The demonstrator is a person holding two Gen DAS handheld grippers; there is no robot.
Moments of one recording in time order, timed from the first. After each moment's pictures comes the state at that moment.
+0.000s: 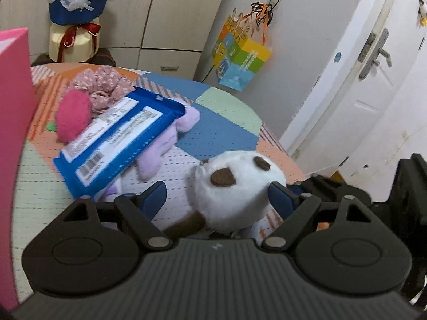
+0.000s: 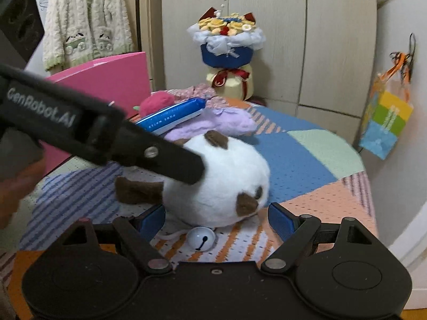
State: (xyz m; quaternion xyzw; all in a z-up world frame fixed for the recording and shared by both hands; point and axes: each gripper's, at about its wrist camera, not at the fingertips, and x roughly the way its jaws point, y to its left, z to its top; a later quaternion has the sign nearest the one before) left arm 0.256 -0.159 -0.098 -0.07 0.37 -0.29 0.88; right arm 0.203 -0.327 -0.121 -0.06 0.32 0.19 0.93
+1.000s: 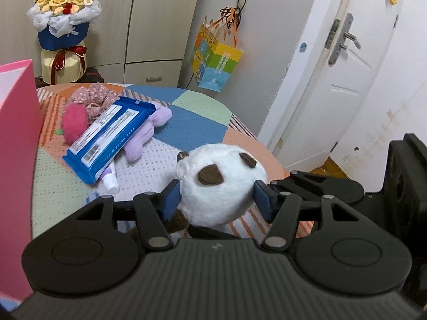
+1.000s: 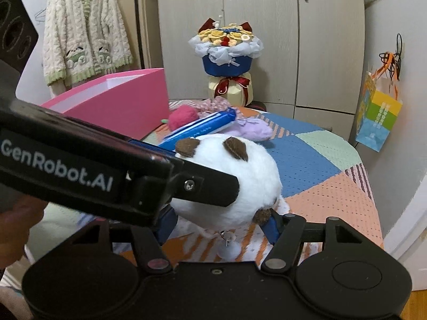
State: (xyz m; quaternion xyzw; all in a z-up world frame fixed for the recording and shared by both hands) left arm 0.181 -0.147 -0.063 -0.02 0.34 -0.32 0.88; right arm 0.145 -0.295 -0.089 -0.04 0.31 0.17 0.93
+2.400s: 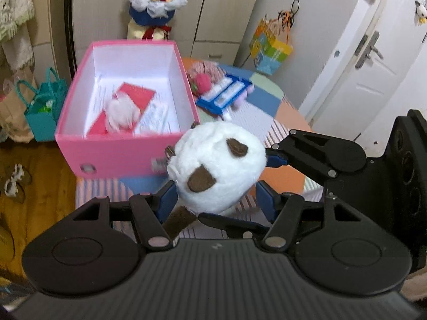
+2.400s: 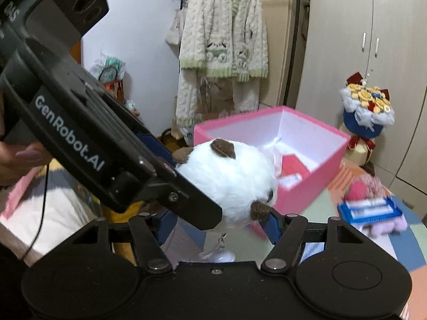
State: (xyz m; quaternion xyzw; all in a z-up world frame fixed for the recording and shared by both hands) left arm 0.066 0.064 0.036 -0.04 0.41 -0.22 0.88; right arm 0.039 -0.111 0.007 -0.14 0.26 0.38 0.88
